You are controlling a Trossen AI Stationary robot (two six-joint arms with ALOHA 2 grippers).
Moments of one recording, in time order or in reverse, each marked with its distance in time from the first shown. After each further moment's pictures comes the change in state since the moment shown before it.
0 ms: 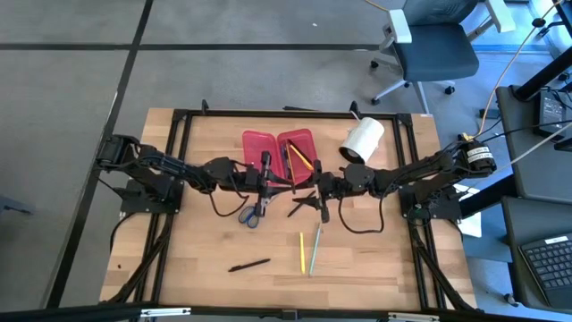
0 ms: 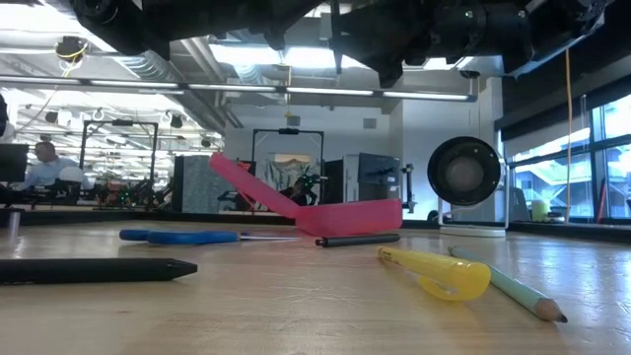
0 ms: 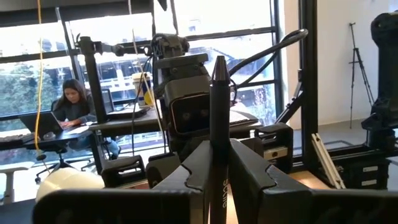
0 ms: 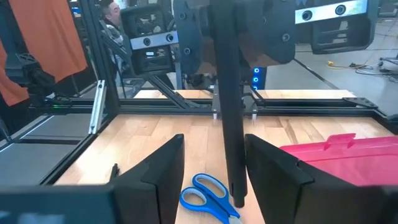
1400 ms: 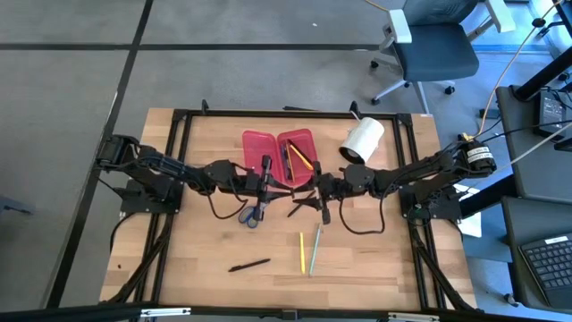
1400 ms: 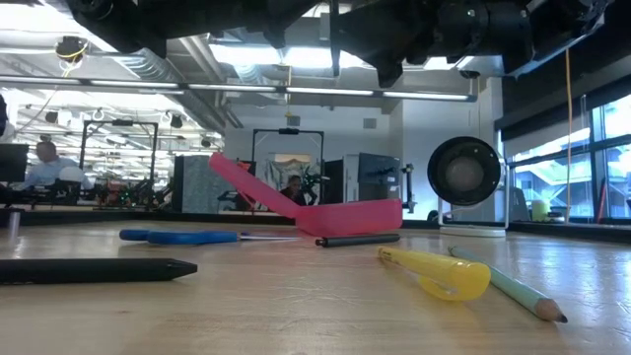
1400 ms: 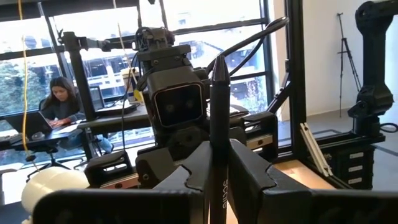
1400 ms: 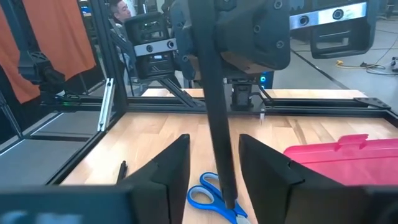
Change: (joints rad) left arm -0.025 -0.003 0.000 -0.038 0.017 0.027; right arm 0.001 0.000 0.000 -0.004 -0.029 0.001
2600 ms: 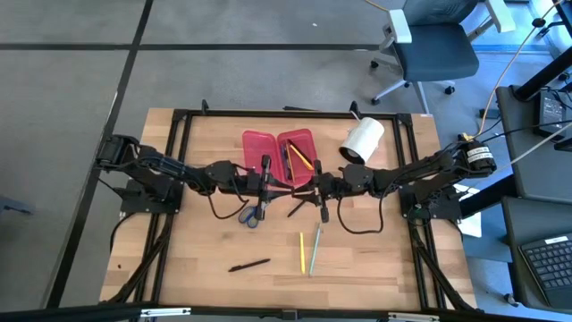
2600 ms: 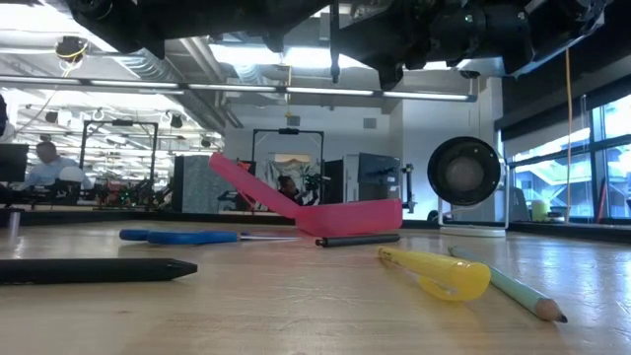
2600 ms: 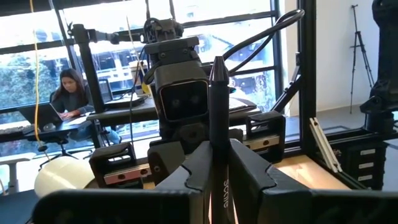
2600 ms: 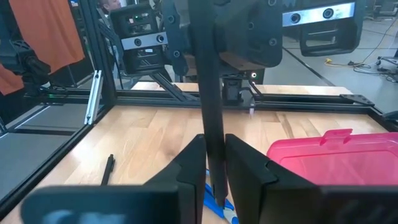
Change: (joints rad) left arm -0.001 0.000 0.000 -0.022 -0.048 -0.001; right arm -0.001 0.001 0.000 -0.025 0.026 -0.030
